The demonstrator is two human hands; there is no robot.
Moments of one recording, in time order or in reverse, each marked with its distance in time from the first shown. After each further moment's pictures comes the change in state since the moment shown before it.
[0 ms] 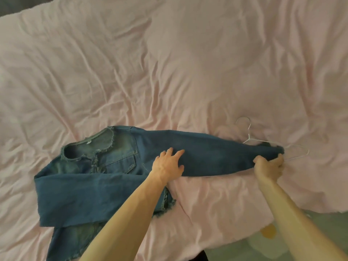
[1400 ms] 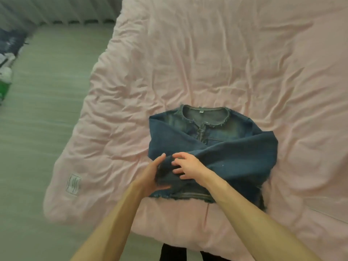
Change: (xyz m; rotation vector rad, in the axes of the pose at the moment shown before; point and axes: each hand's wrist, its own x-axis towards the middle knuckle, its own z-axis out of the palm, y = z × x) left_hand -0.263 -0.289 0.076 -1.998 0.146 -0.611; right_hand -0.446 0.023 0.250 -0.584 -1.435 -0.272
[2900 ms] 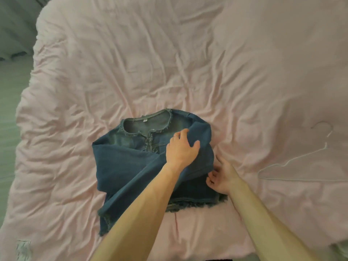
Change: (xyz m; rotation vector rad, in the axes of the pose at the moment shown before) left_hand 0.091 0.030 0.247 1.266 0.167 0.717; right_hand -0.041 0.122 -0.194 1.203 0.345 0.261
